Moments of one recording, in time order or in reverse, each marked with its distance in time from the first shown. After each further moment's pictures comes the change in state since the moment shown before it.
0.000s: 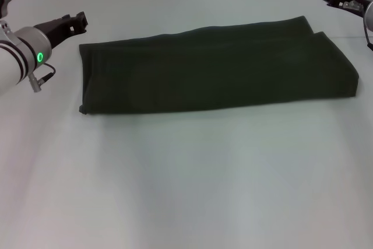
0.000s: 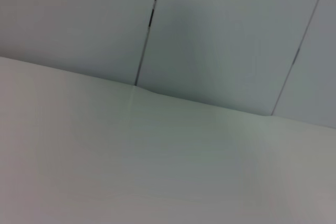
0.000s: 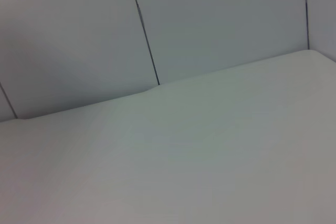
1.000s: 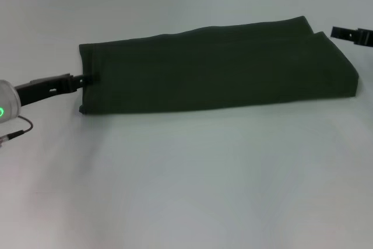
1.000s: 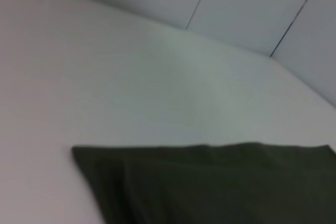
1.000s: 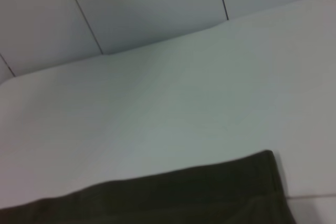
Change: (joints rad) left arm 0.267 0.040 0.200 0.224 0.332 0.518 -0.490; right arm -0.210 -0.139 -0.034 -0.057 -0.048 -0.553 0.066
